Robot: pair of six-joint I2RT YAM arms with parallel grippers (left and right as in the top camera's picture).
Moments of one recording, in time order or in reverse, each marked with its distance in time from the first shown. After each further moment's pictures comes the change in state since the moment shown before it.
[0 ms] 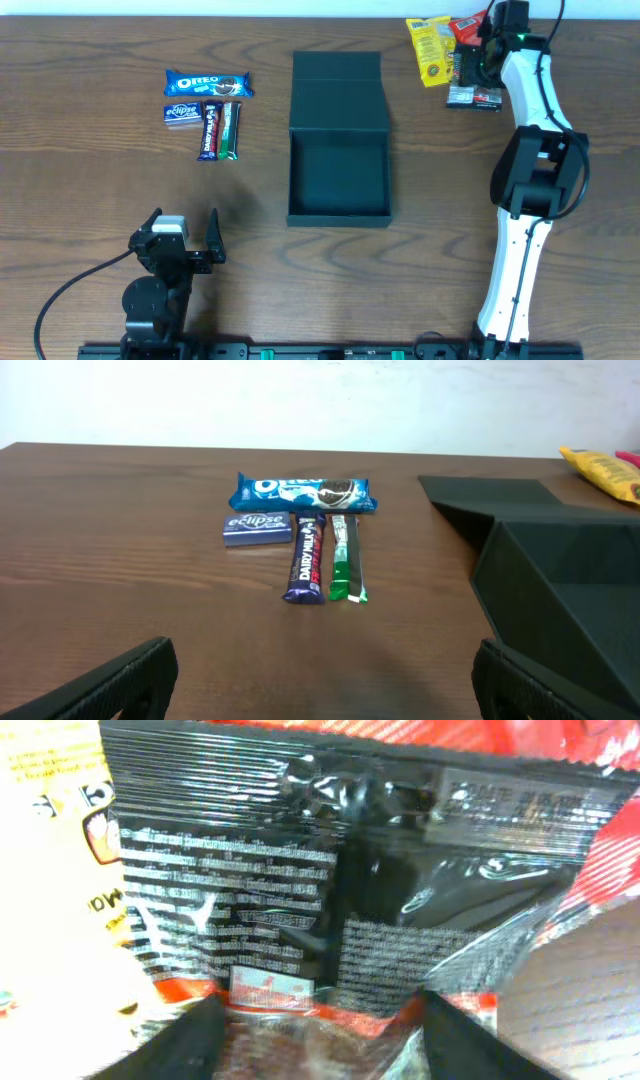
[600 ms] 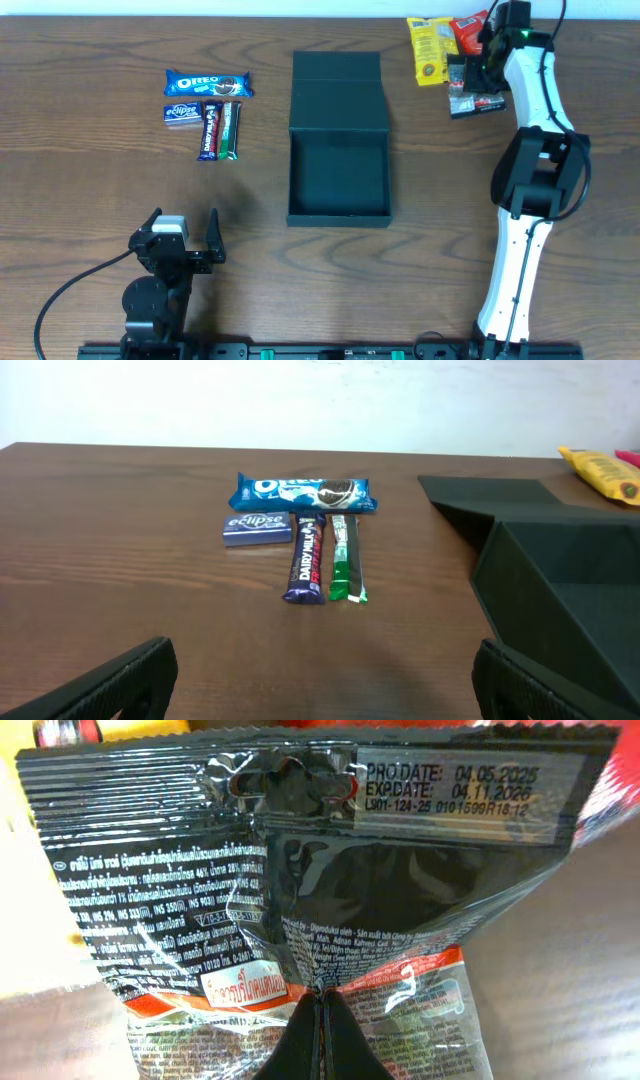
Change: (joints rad) left arm 0.000 0.000 0.000 0.000 0.000 0.000; right arm 0.003 0.000 0.047 -0.171 -0.018 -0.001
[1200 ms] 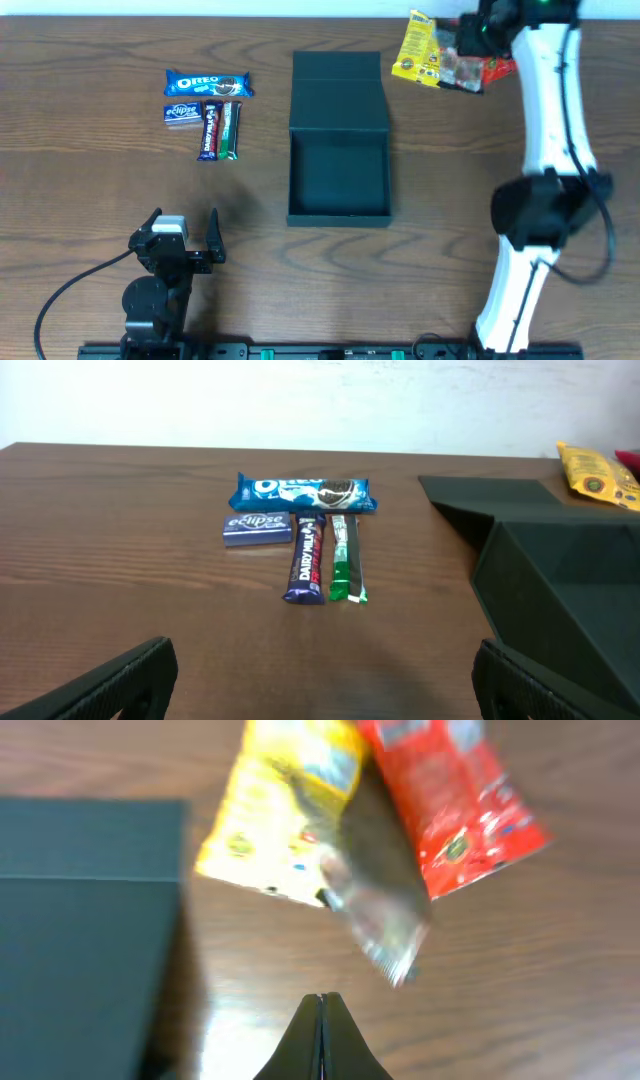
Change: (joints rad) left arm 0.000 0.000 0.000 0.000 0.000 0.000; right arm 0.138 -0.396 0.089 -0.230 -0.021 0.039
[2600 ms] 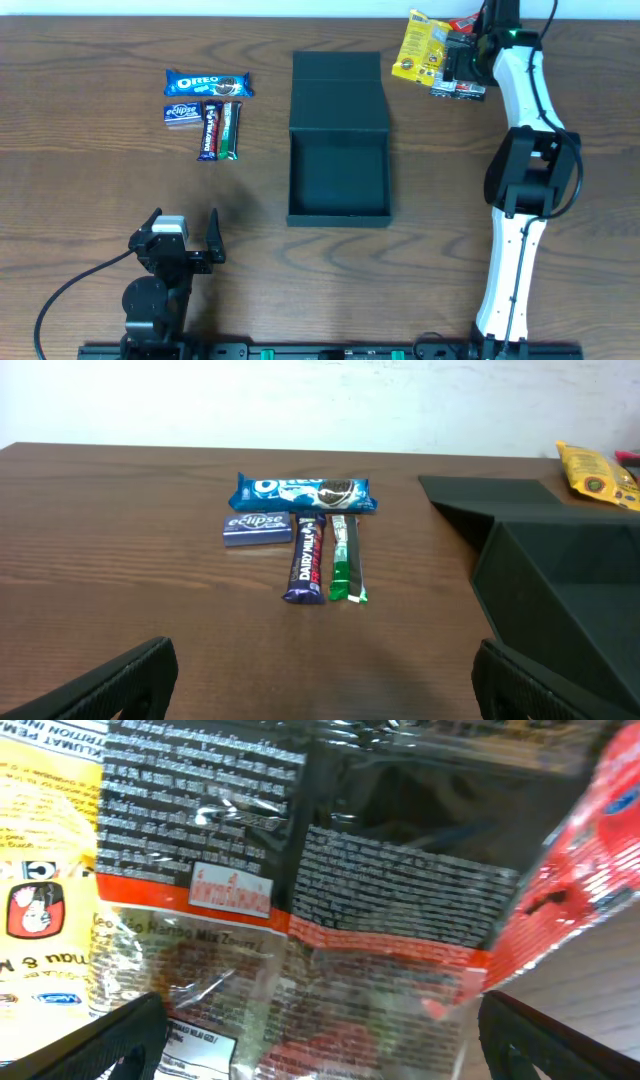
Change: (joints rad) left arm 0.000 0.000 0.000 0.000 0.000 0.000; right arm -0.108 0.412 -0.087 0.373 0.049 0.038
